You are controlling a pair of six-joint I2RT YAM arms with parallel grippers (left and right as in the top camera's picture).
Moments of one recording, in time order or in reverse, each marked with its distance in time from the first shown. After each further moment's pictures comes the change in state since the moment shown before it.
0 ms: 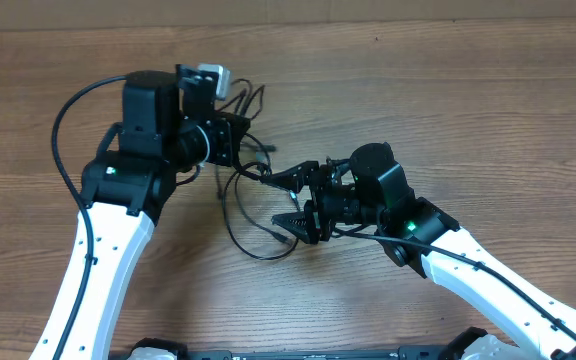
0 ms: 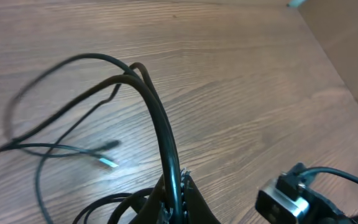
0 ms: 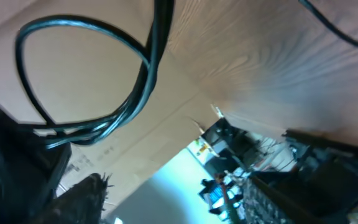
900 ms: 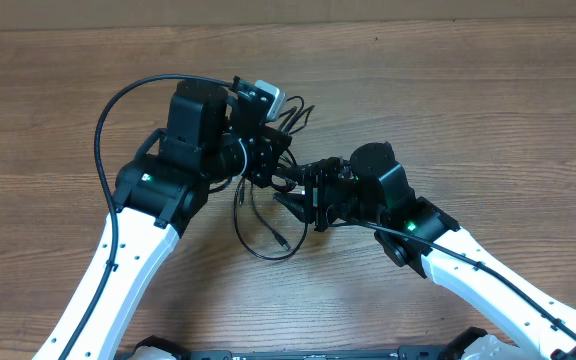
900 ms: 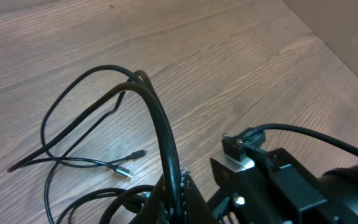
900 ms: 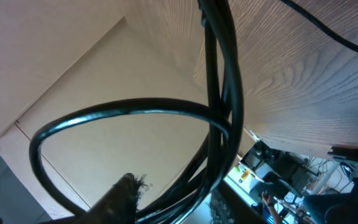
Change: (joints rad) left arm -0.179 0.000 0.000 0.000 0.000 0.105; right arm 0.000 0.000 0.000 0.024 0.164 0.196
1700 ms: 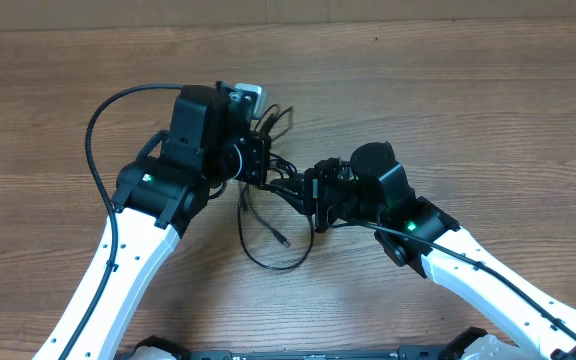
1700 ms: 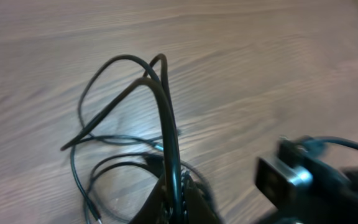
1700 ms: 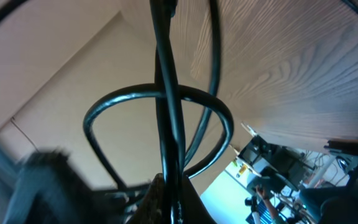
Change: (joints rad) left arm -0.003 0.000 0.000 -0.095 -0.236 -0.198; right arm 0.000 0.000 0.000 0.006 -0.032 0.000
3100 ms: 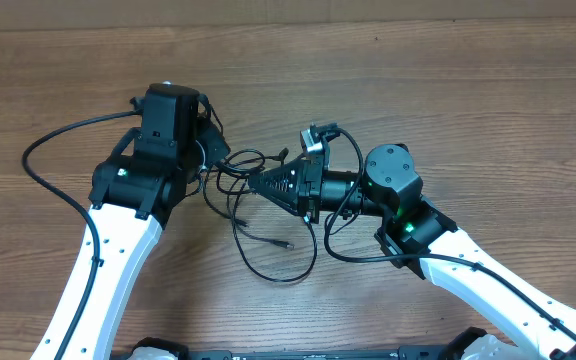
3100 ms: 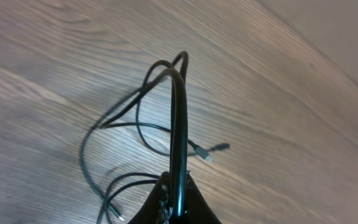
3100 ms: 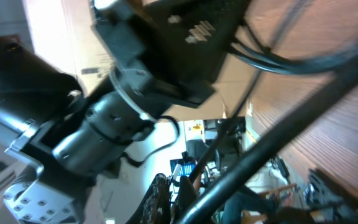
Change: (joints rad) left arm 0.134 0.000 0.000 -0.084 -0.281 -0.539; right arm 0.014 0.002 -0.003 0.377 -0.218 -0.477
